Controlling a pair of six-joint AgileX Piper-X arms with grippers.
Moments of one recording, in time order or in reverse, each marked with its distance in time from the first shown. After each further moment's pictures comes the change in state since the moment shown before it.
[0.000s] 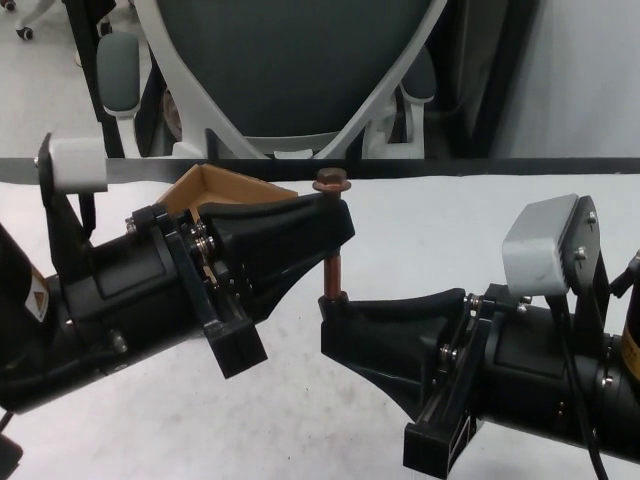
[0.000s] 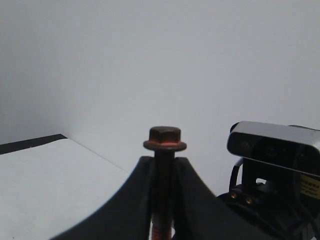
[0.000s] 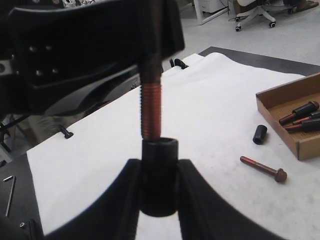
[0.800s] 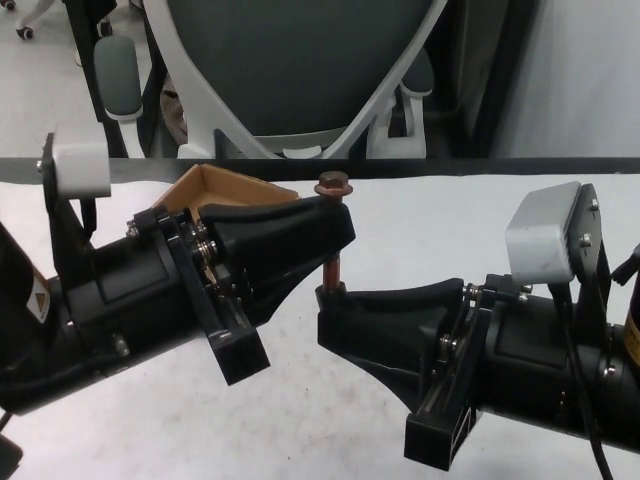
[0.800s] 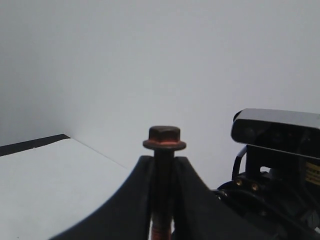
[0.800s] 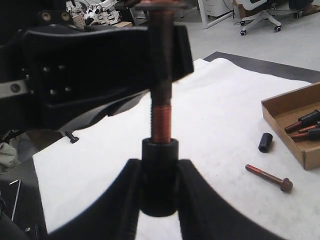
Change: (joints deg) left arm 0.0 0.0 0.0 -0.4 -0.5 -0.4; right arm 0.0 0.1 -0.8 -1.6 -1.0 0.0
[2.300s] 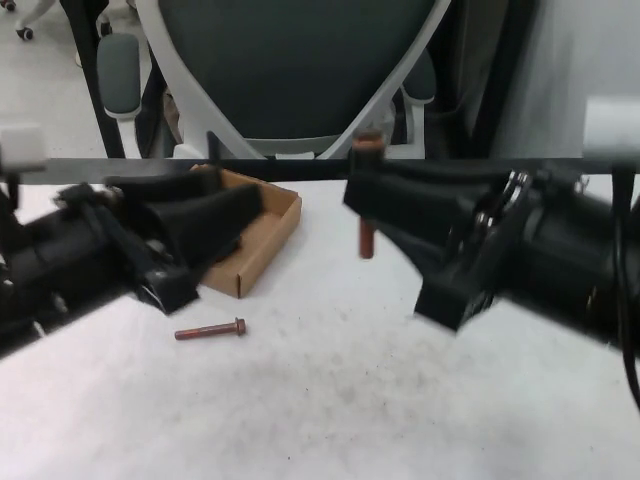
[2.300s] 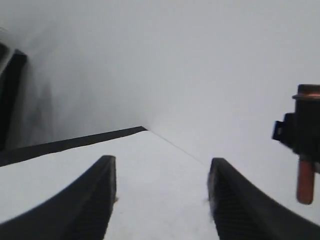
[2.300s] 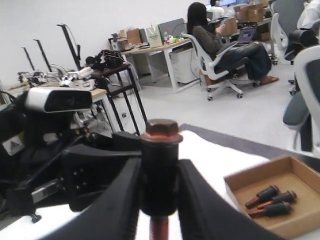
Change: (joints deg) left arm 13.3 0.1 0.0 6.4 1.5 6.4; right arm -4.3 -0.9 -5.8 -0.5 6.6 -0.5
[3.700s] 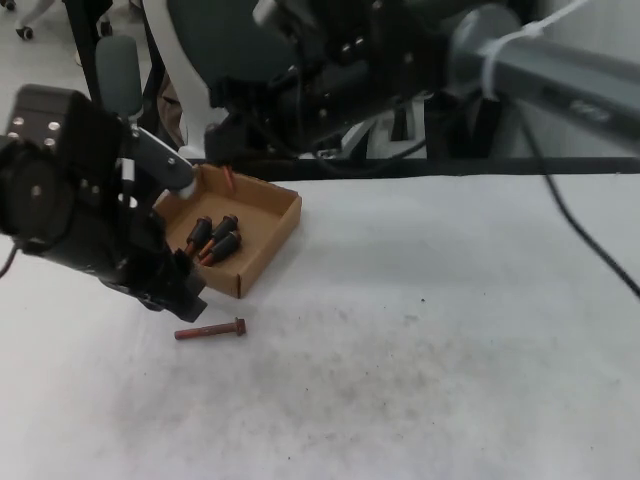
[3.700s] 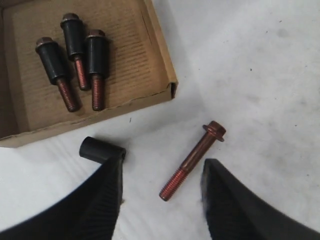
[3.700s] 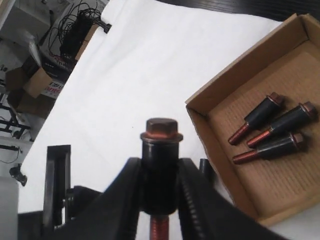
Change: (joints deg) left arm 6.4 29.9 -34.5 68.5 -21.0 50.5; right arm -13.4 63.3 -75.3 52.0 -25.4 7.3
